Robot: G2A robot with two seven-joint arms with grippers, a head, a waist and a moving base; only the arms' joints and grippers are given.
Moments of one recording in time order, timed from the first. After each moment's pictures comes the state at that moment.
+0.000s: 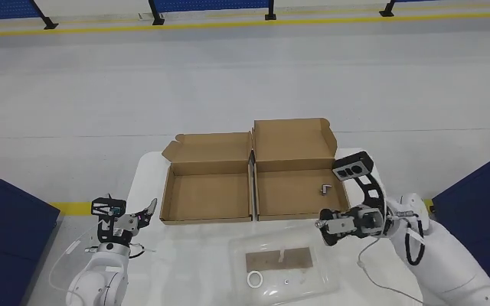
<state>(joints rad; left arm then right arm) 1.73 -1.15 -1.60 -1.80 1.33 0.00 0.00 -1.18 -0.77 1.11 -1.77 1.34 -0.39 1.43</state>
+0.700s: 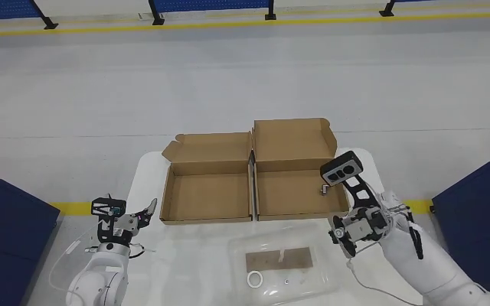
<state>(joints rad) 1.73 -1.15 -1.60 -1.80 1.33 0.00 0.00 -1.13 -0.85 1.03 -1.81 1.52 -0.23 1.50</state>
